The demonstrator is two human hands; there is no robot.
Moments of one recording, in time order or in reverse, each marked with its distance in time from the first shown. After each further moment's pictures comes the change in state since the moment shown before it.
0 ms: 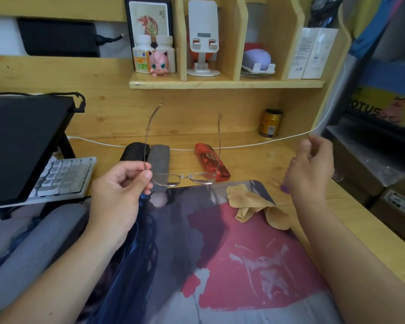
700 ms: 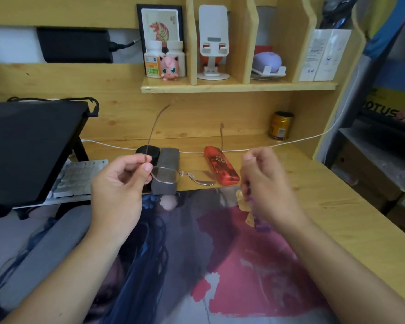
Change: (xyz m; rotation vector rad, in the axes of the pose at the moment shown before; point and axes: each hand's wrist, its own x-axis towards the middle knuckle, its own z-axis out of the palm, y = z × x) left_hand 0.006 0.017 -0.007 0.114 0.079 0.177; right_hand -0.072 -0.055 0.014 0.204 -0.688 -0.037
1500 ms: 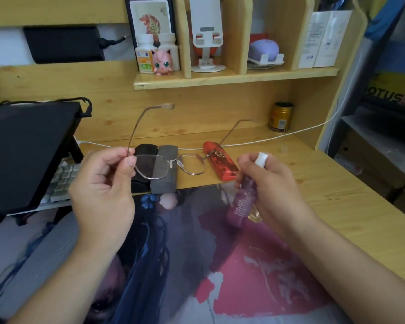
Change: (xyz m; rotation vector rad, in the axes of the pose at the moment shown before) left_hand -0.004 0.009 -0.008 0.096 0.057 0.274; right_hand -0.003 0.008 0.007 0.488 -0.010 0.197
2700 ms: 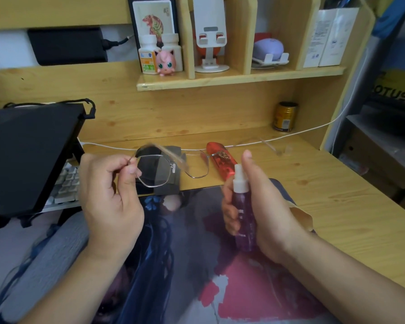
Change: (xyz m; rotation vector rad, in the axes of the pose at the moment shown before) left_hand -0.001 -0.008 -0.002 0.180 -0.026 0.381; right_hand -0.025 -0.002 0.019 0.006 -0.191 0.362
